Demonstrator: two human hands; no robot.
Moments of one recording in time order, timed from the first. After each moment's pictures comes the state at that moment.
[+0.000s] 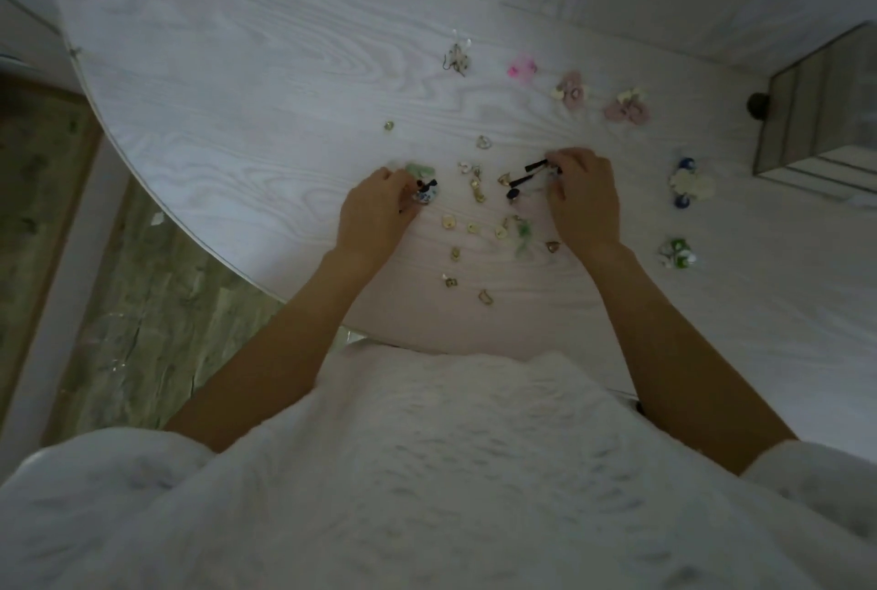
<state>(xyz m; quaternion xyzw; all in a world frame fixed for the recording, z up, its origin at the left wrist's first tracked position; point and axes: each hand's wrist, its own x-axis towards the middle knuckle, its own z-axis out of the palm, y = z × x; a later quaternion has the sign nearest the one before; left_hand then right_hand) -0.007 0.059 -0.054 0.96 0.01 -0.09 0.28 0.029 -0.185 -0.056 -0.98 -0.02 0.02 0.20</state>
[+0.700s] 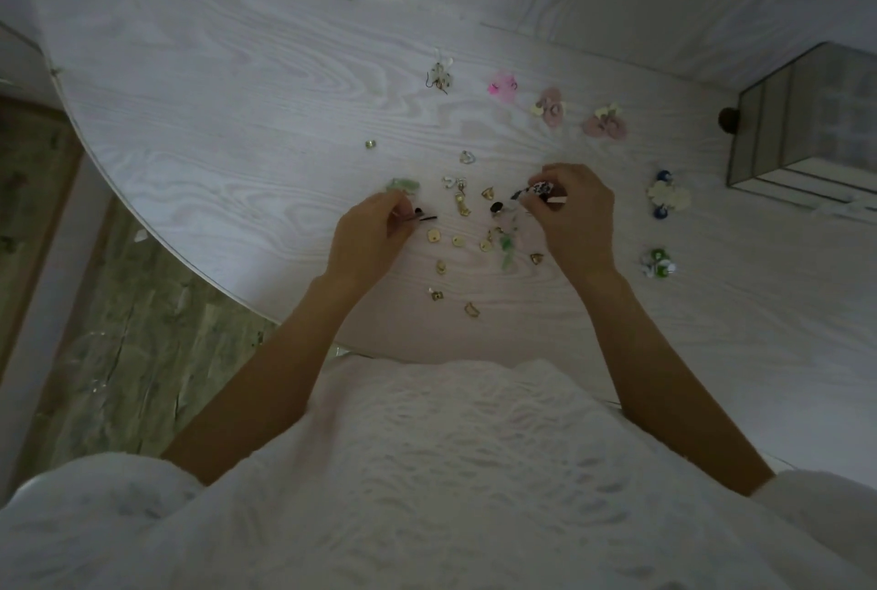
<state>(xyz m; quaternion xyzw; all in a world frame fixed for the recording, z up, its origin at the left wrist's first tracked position) -0.013 0.053 -0.055 0.93 0.02 -0.07 0.37 0.017 -0.176 -0.017 -0.92 0.04 -0.01 0.38</state>
